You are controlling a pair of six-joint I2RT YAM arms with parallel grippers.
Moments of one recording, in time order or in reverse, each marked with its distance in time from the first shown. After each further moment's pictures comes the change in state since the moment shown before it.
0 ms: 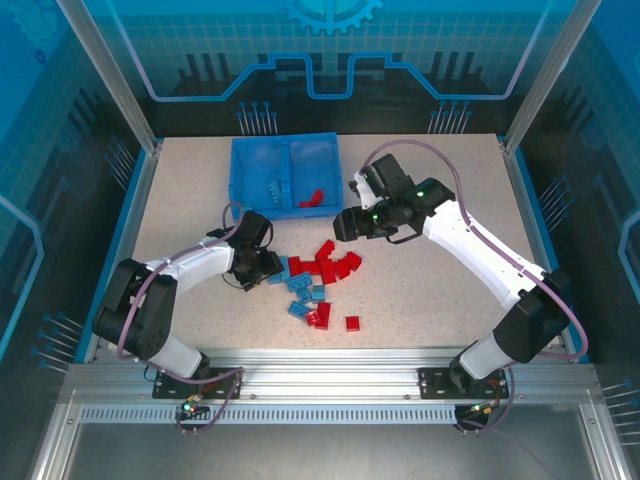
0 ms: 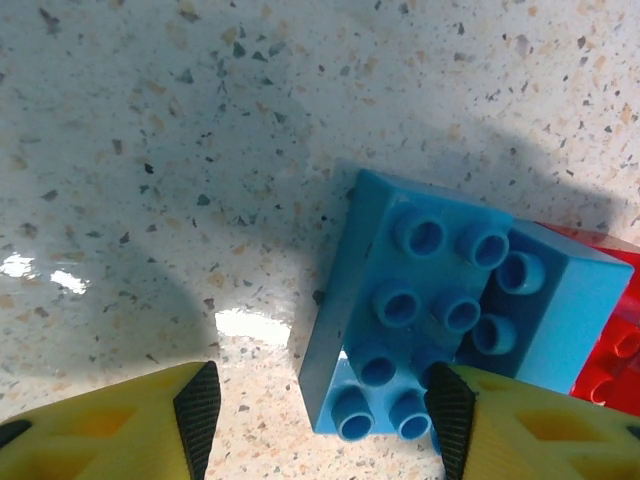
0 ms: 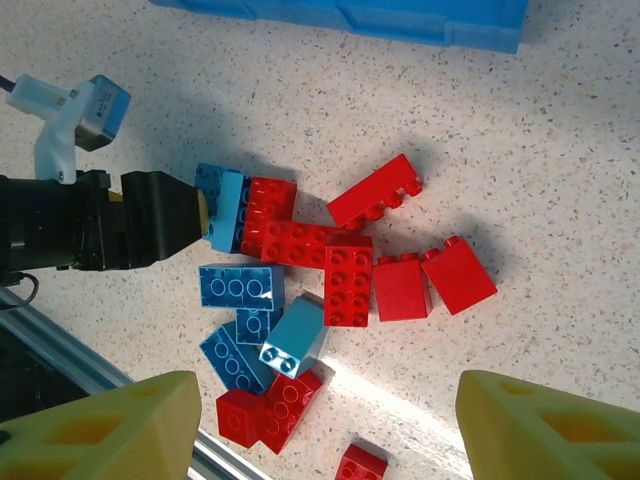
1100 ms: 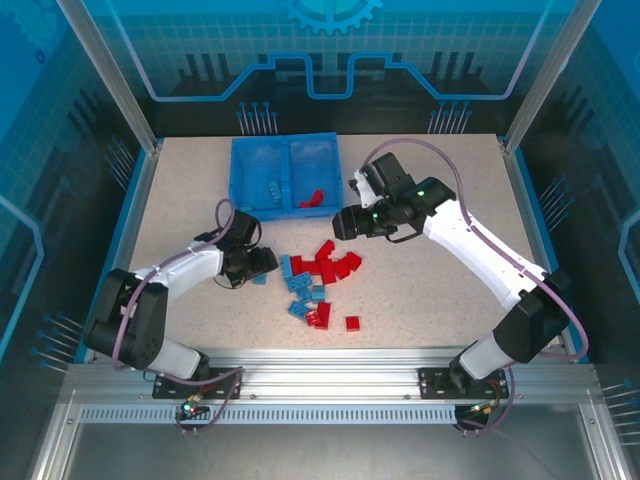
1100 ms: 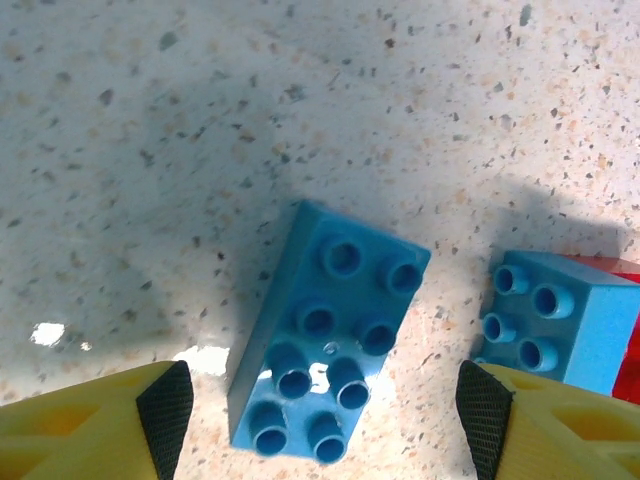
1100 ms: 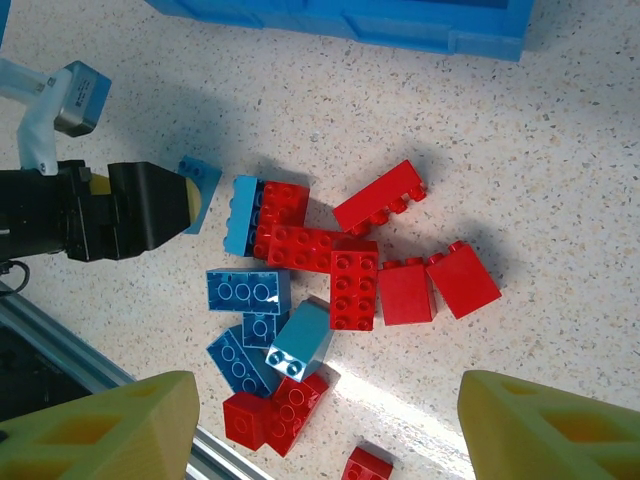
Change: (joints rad) left arm 0.069 -0.060 -0.051 0.063 -0.035 0.179; right arm 0.000 0.001 0.012 0.000 -0.004 0.007
